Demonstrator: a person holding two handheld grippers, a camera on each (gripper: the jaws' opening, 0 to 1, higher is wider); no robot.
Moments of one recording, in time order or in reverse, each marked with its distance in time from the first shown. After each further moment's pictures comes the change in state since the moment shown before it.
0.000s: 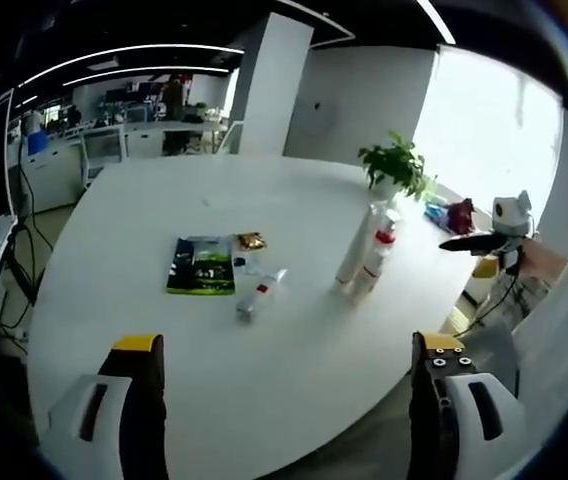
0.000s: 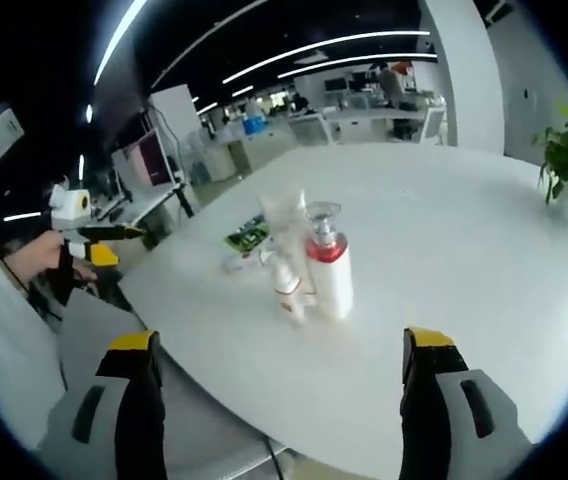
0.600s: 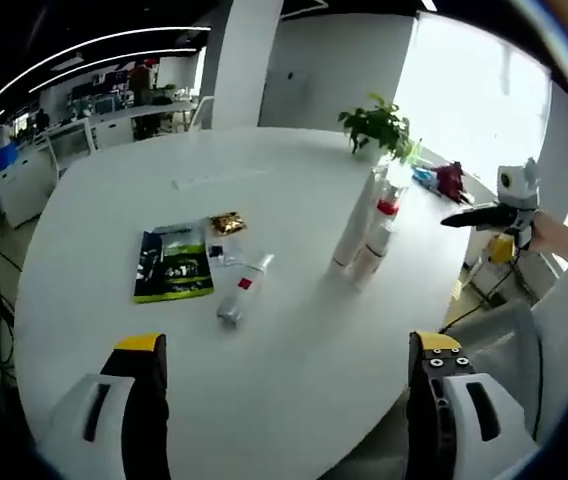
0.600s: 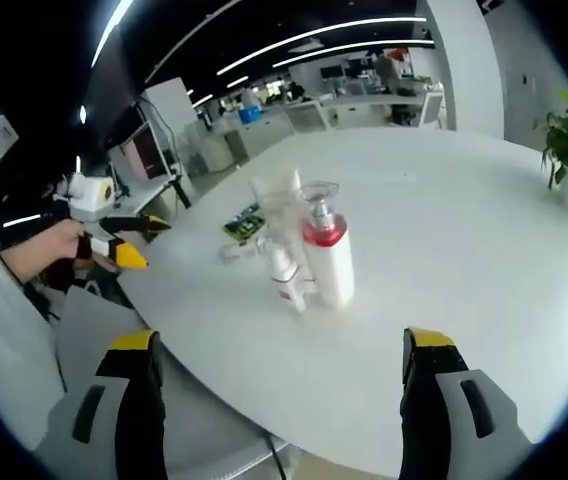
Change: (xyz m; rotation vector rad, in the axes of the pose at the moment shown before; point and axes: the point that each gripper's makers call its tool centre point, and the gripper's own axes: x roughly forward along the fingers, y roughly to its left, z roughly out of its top) left arm 0.067 -0.015 -0.004 0.103 0.151 -0.079; right arm 0.010 -0.004 -0.014 0.033 0.056 0.001
